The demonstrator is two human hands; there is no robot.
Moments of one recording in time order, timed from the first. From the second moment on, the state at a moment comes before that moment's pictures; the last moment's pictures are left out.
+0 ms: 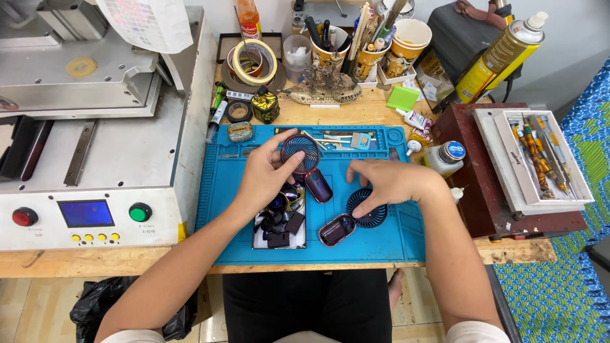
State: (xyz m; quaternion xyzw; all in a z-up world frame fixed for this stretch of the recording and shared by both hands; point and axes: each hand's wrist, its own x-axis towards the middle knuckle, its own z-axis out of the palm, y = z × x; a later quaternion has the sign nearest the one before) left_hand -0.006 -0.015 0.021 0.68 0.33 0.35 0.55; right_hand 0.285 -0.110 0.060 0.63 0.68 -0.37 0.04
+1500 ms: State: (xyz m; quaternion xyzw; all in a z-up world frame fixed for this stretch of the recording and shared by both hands) left_hand 0.000 -0.022 0.019 0.72 0.28 0.33 0.55; right_hand 0.254 -0.076 0.005 0.55 0.48 -0.48 -0.49
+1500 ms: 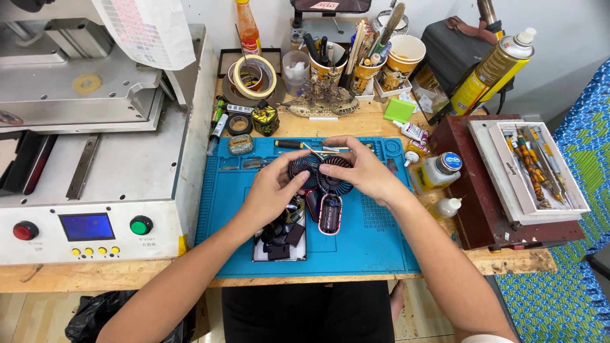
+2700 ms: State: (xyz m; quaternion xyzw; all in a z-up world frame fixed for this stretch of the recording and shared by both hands) left_hand -0.034 -0.115 0.167 0.85 -0.31 0.41 -0.15; right_hand 0.244 -0.083 0.047 0.66 0.56 -0.43 -0.25
